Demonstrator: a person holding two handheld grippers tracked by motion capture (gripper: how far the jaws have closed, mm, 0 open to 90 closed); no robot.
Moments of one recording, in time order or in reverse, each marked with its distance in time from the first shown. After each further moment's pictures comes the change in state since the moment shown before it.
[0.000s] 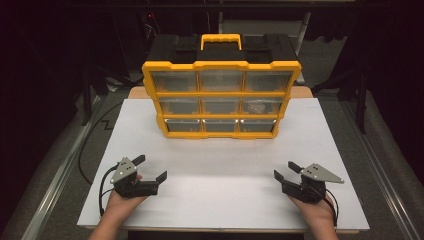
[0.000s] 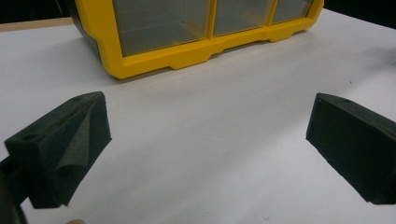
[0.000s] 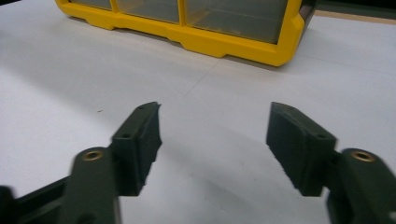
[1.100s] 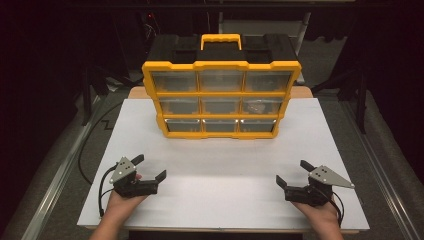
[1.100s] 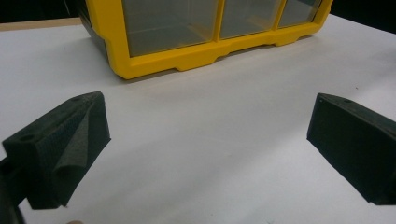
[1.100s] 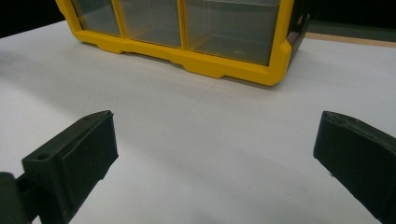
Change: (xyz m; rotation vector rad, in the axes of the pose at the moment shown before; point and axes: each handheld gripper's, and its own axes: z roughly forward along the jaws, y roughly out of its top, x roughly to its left) left arm 0.001 -0.001 0.000 -0.017 0.019 -0.023; right arm -0.003 0.001 -0.016 -0.085 0.014 0.010
